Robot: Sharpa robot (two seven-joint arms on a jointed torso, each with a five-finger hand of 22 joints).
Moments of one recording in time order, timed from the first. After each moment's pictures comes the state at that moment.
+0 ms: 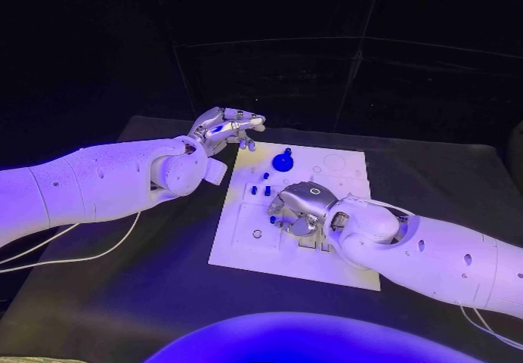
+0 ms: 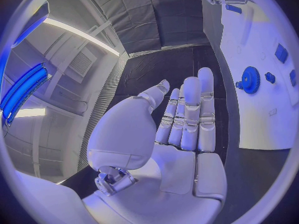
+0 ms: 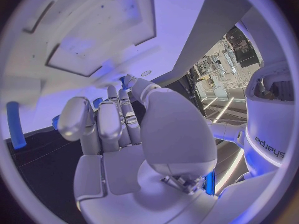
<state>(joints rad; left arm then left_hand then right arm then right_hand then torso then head) 1.25 -0.80 -0.17 1.36 0.01 -0.17 0.45 1.23 -0.02 0.36 -0.06 0.05 0.98 0.19 0.15 0.07 1.01 0.12 0.33 0.08 1.21 0.03 1.03 0.45 0.18 1.12 0.13 0.66 0.66 1.02 -0.59 -0.07 1.54 -1.73 -0.32 -0.09 1.37 -0.18 0.49 0.02 0.12 1.01 0.17 0.06 0.06 1.08 0.11 0.08 0.06 1.47 0.01 1.26 1.02 0.09 1.37 0.12 1.30 1.09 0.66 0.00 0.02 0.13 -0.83</state>
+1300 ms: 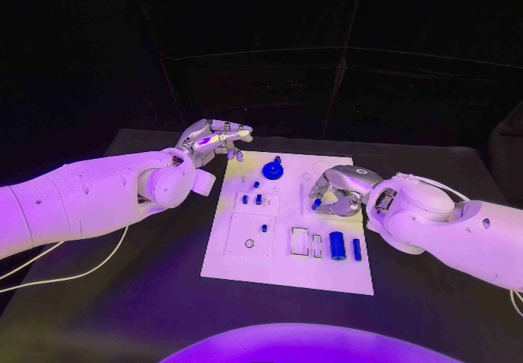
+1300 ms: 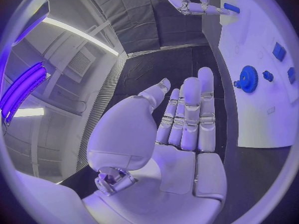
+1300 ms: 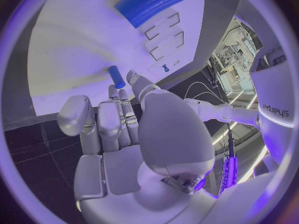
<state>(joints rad) 1.25 -0.80 -0.17 1.35 0.01 -0.15 0.44 1.26 -0.03 0.35 -0.07 0.05 0.98 0.19 0.15 0.07 1.01 0.12 0.34 0.08 1.21 0.03 1.03 0.44 0.18 1.13 0.13 0.65 0.65 1.12 -0.82 -0.04 1.63 -1.58 -0.22 -0.20 1.40 -0.13 0.29 0.01 0.13 1.00 0.15 0.07 0.07 1.08 0.09 0.15 0.07 1.47 0.01 1.25 0.98 0.09 1.36 0.12 1.26 1.04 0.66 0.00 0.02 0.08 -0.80</state>
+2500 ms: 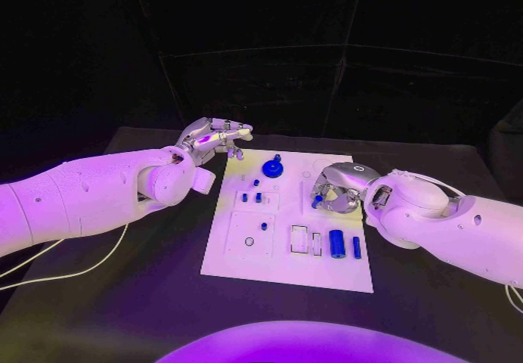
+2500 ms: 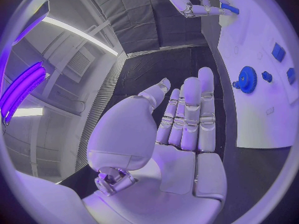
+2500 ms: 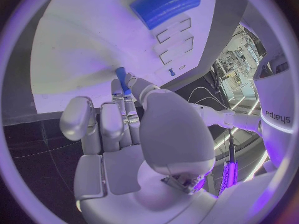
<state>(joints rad) 1.25 -0.80 -0.17 1.34 0.01 -0.15 0.43 1.26 -0.03 0.35 -0.07 0.05 0.97 0.19 0.15 0.07 1.00 0.12 0.35 0.08 1.21 0.03 1.03 0.44 0.18 1.13 0.13 0.65 0.65 1.12 -0.80 -0.04 1.59 -1.63 -0.21 -0.21 1.39 -0.10 0.44 0.00 0.06 1.16 0.12 0.10 0.07 1.25 0.05 0.14 0.07 1.46 -0.02 1.27 1.00 0.09 1.38 0.09 1.28 1.08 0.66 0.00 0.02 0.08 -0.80</state>
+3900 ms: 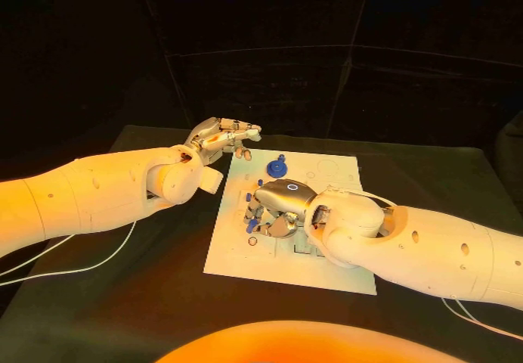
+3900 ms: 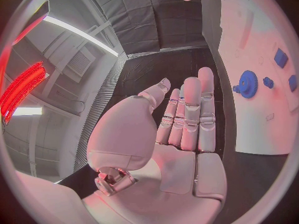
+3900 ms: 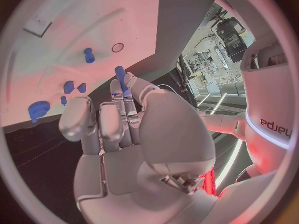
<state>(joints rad) 1.25 -0.78 -0.17 1.34 0.01 -0.14 0.42 1.26 -0.03 0.35 -0.07 0.05 0.97 0.19 0.15 0.07 1.00 0.12 0.35 0.08 1.21 0.03 1.03 0.44 0.18 1.13 0.13 0.65 0.65 1.09 -0.55 -0.05 1.65 -1.66 -0.20 -0.14 1.39 -0.09 0.45 0.00 0.06 1.16 0.12 0.09 0.07 1.26 0.06 0.13 0.07 1.47 -0.02 1.27 1.00 0.09 1.38 0.09 1.28 1.08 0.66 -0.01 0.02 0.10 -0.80</state>
